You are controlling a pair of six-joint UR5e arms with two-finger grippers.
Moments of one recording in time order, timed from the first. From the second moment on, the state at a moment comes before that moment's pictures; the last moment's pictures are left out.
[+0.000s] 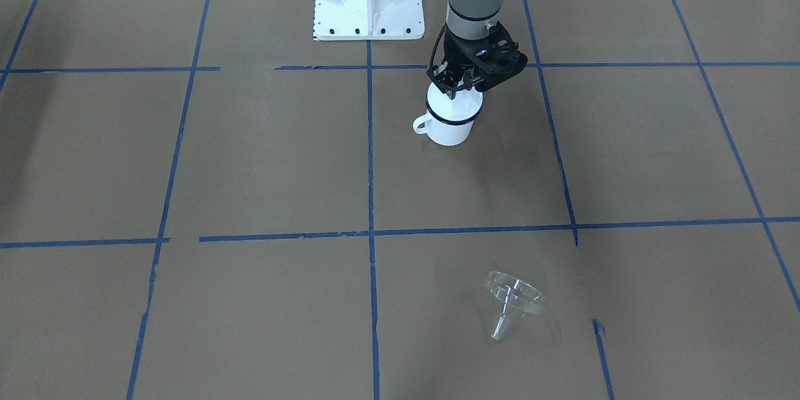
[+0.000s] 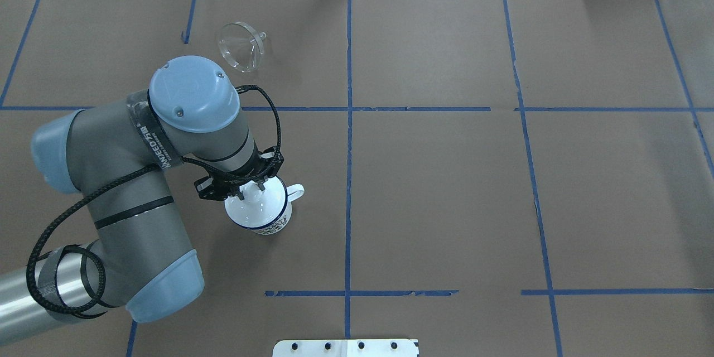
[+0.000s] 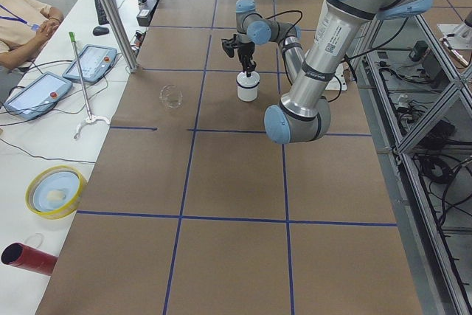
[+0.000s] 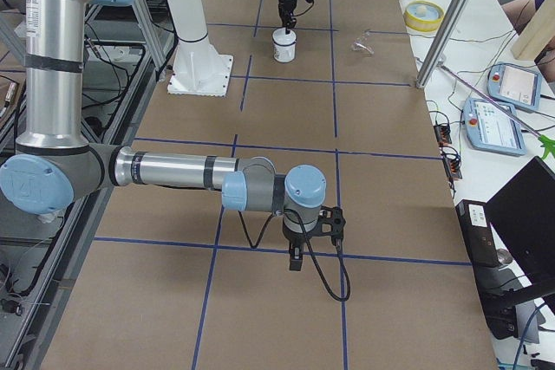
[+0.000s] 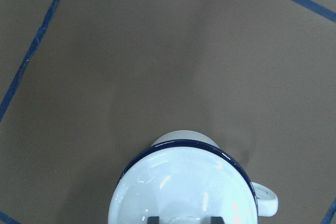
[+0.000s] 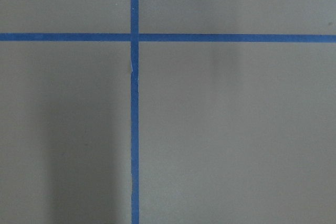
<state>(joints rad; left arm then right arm) -0.54 -2.17 -1.95 -1.25 -1.95 -1.64 1.57 -1.68 1.66 -1.57 2.29 0.01</state>
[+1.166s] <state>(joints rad) -0.85 -2.11 -2.04 -1.25 -2.05 -1.22 1.57 -1.68 1.66 -1.57 2.29 0.01</state>
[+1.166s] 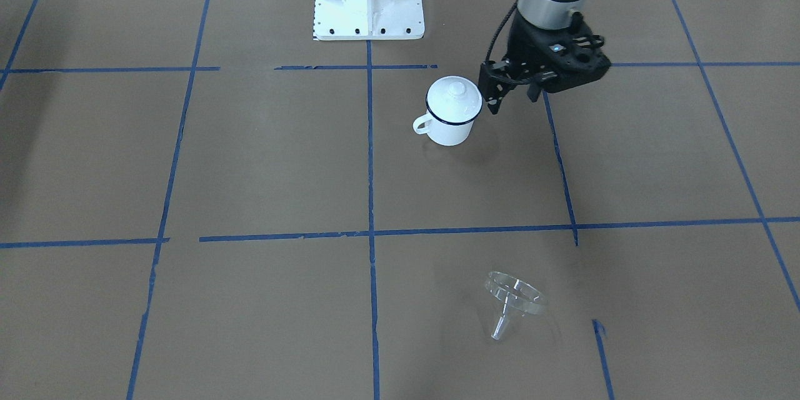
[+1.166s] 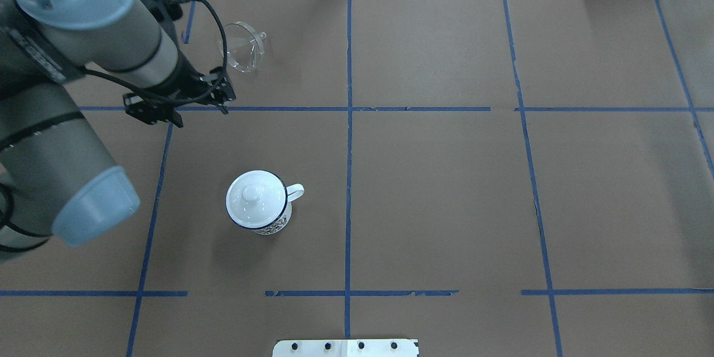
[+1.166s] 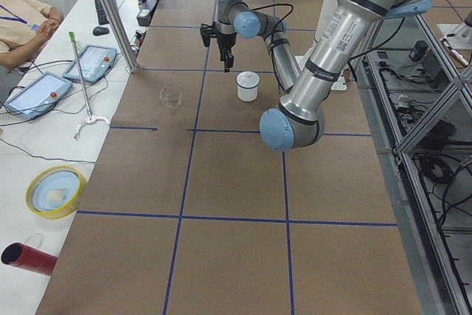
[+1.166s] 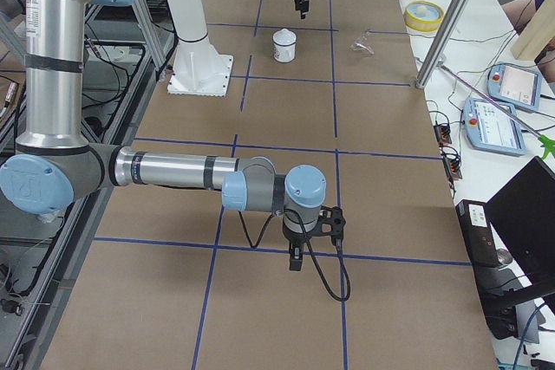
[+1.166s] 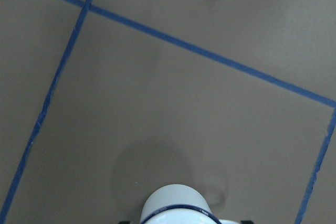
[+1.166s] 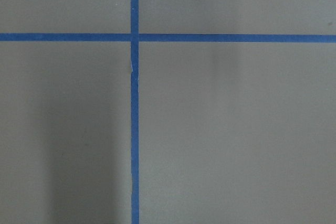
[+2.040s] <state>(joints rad) -1.49 -1.84 -1.80 -1.27 -2.26 -0.12 1.57 -1.68 1.66 -1.57 2.29 0.01</state>
